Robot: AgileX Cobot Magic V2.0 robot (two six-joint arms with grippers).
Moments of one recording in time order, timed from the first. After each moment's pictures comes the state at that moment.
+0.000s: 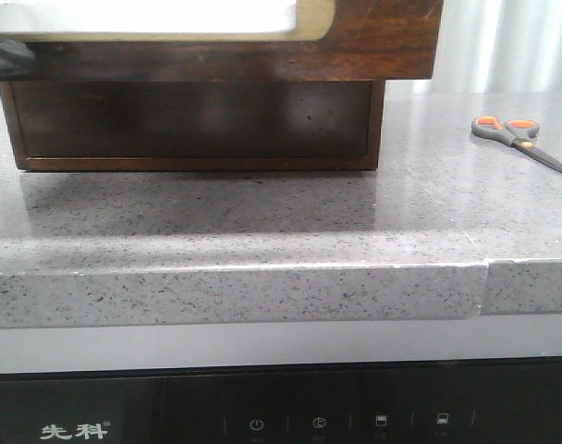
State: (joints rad) left arm -0.02 1.00 -0.48 -1.75 1.00 0.93; right arm 0.03 0.67 -0.68 -0.07 0.65 0.01
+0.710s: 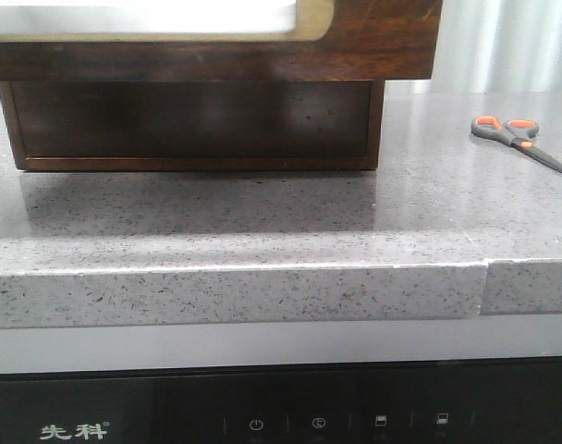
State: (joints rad) left arm -0.02 0.59 -0.65 -1.12 1.06 0.54; right arm 0.03 0.67 -0.68 -0.07 0.65 0.01
